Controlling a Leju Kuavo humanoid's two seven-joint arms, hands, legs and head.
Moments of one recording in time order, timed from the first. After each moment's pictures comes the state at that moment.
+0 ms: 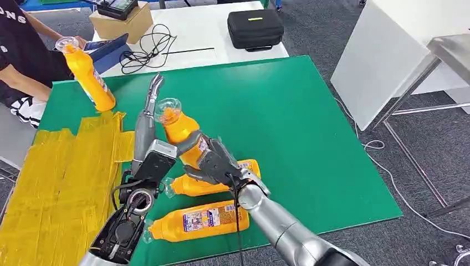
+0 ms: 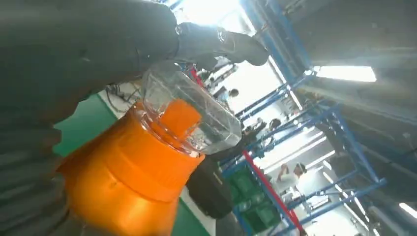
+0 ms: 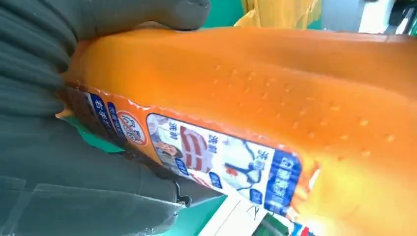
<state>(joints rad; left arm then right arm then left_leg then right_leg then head) -0.41 -0.20 -0.44 -1.26 -0.44 0.45 -0.37 -0.49 0.21 0.61 -0.89 0.18 -0.13 -0.37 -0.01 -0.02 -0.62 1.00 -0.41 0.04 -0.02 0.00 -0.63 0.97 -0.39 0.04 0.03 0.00</state>
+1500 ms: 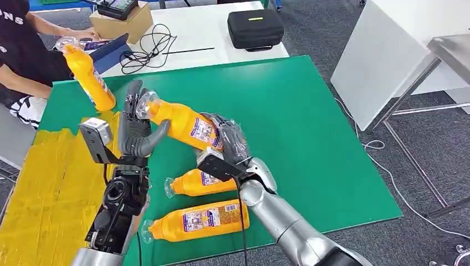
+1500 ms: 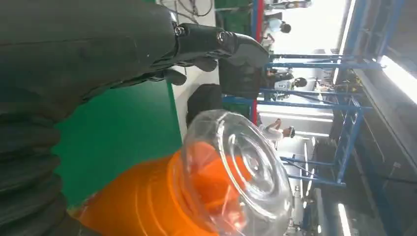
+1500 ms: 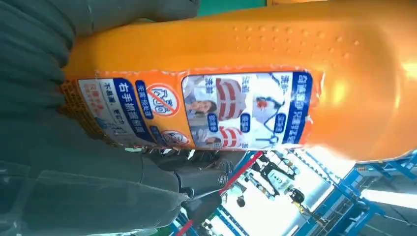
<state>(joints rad) -0.41 -0.22 -0.22 -1.19 0.19 0.12 -0.39 -0.50 0.20 0.55 -0.97 0.39 -0.43 -0.40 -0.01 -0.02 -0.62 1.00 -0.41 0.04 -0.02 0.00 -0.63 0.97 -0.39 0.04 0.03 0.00</state>
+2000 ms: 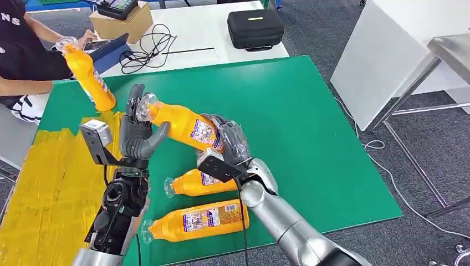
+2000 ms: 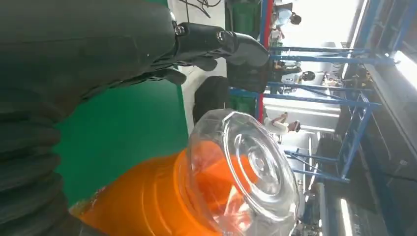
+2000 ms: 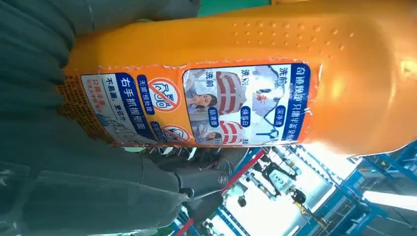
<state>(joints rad) -0.40 -0.21 -0.22 -1.17 0.19 0.09 -0.39 -0.49 0.20 0.54 -0.97 0.41 -0.42 -0.39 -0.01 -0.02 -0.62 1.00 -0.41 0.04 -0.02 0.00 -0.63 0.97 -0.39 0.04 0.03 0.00</state>
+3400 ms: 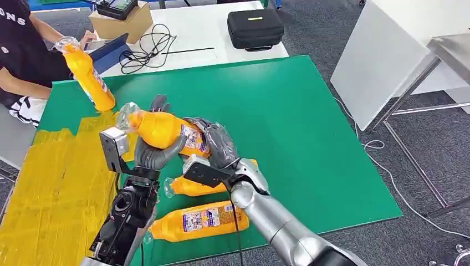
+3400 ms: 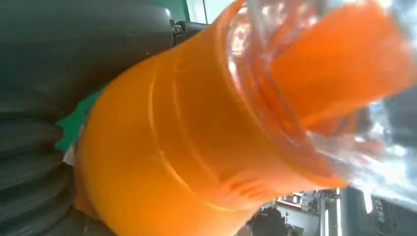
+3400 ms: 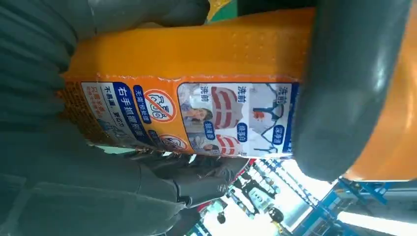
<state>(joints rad) -0.36 -0.21 -0.35 -1.22 0.23 0.03 -0.37 -0.52 0.25 0.58 -0.93 0.48 -0.34 -0.41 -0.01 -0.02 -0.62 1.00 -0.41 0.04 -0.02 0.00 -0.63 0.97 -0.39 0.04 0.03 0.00</state>
